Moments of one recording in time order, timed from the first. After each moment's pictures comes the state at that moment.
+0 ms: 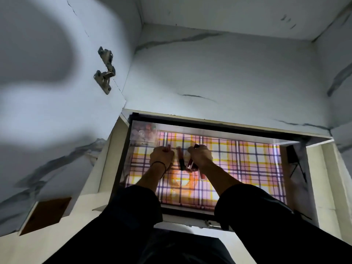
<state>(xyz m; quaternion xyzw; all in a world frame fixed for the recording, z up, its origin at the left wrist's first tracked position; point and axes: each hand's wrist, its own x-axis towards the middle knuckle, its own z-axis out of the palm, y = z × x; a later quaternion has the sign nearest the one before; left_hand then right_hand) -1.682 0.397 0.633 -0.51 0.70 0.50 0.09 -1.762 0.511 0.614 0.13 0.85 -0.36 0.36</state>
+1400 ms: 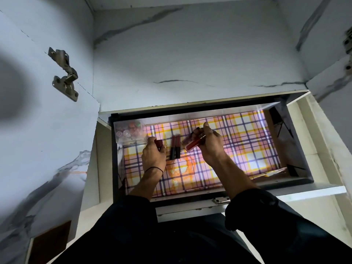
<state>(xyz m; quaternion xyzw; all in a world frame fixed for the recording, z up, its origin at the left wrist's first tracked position) -1.665 0.400 0.628 -0.37 0.85 0.37 0.06 -1.742 0.556 0.641 0.28 0.54 -0.76 0.23</state>
